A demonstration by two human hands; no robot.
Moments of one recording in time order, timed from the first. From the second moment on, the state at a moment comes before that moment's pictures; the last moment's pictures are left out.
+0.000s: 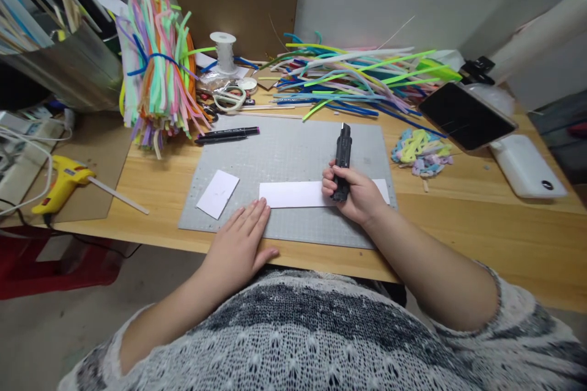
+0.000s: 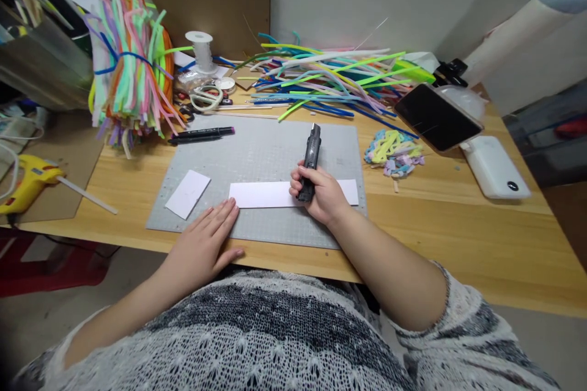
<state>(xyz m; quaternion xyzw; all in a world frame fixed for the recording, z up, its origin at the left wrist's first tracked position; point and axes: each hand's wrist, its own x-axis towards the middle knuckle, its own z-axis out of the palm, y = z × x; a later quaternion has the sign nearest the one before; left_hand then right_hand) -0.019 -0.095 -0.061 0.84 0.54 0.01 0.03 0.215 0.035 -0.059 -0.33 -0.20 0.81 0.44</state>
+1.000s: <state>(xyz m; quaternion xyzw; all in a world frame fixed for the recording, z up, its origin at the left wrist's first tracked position) -0.124 -0.018 -0.027 0.82 0.52 0.04 0.23 0.215 0.035 -0.058 -0.34 -0.21 0.80 0.44</state>
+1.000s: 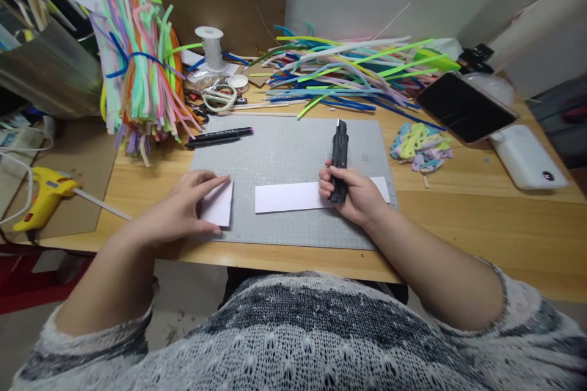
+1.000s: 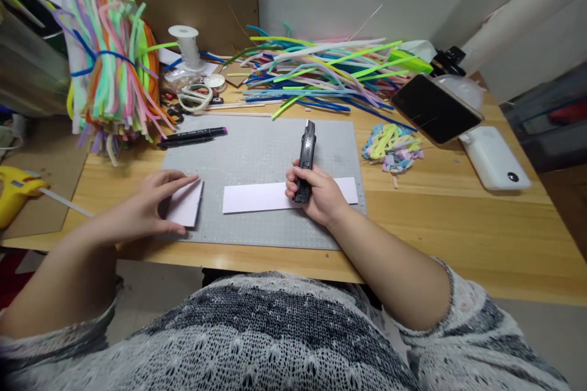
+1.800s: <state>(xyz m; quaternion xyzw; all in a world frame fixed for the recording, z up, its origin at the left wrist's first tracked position) -0.013 0.009 -0.047 0.85 0.49 0.03 0.20 0.213 0.035 -0.058 -0.32 -0.23 0.81 0.44</state>
